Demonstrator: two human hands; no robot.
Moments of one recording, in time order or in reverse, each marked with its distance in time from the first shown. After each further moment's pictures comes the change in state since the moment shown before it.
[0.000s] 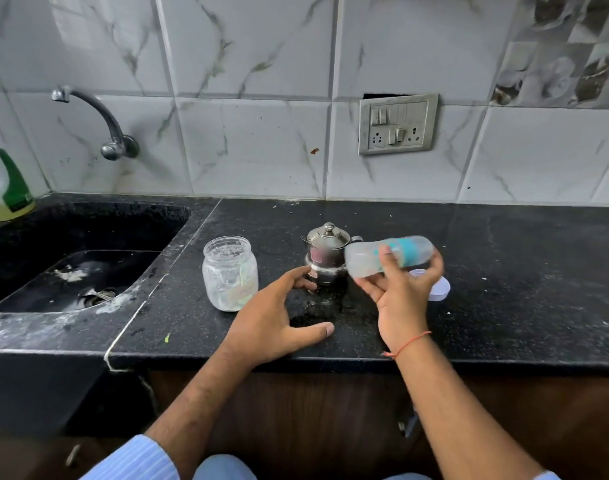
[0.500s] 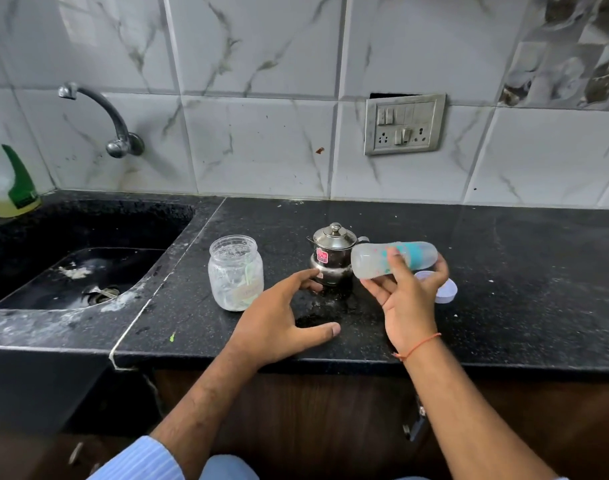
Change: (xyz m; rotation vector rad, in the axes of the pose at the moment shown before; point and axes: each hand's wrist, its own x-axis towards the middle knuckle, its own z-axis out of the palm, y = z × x) left_hand 0.001 -0.006 0.002 -0.006 0.004 -0.065; right_hand 0.002 0.001 0.001 0.000 0.004 0.024
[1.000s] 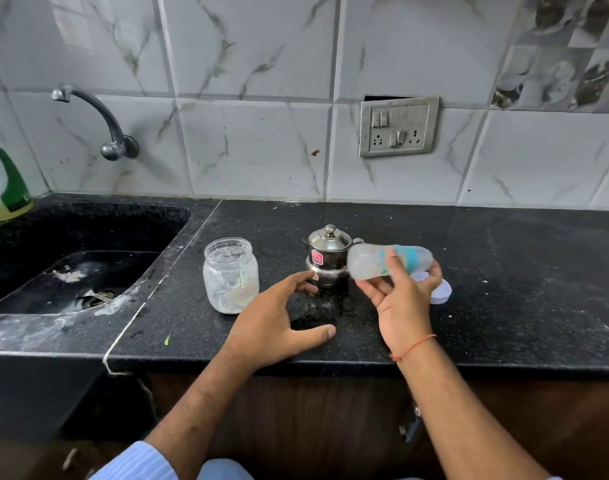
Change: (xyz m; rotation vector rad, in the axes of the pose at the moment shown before) left_hand 0.000 -0.003 0.001 0.020 0.010 0.027; right_hand 0.000 0.000 0.002 0.052 0.043 0.006
